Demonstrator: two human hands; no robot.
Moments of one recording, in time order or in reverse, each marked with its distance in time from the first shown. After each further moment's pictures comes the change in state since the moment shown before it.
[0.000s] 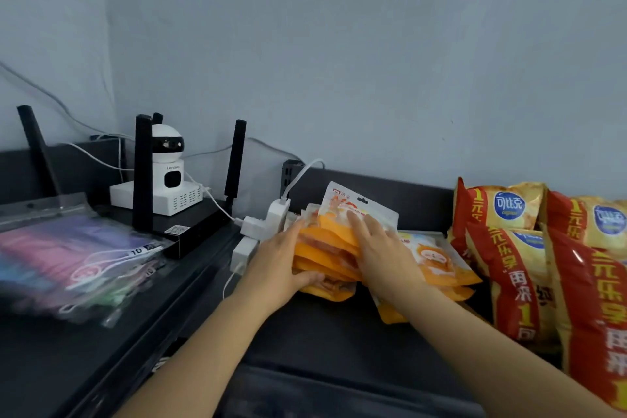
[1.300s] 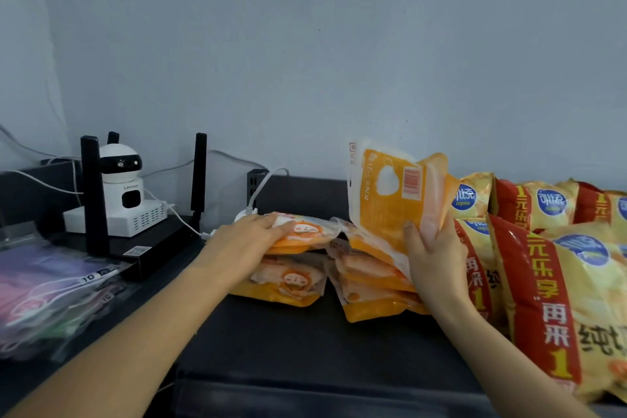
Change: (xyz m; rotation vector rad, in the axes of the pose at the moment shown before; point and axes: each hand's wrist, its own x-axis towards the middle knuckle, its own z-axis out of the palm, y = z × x) left_hand 0.022 0.043 -0.043 0.749 -0.190 0.198; right_hand -0.059 0.059 -0.037 0.906 0.623 0.411
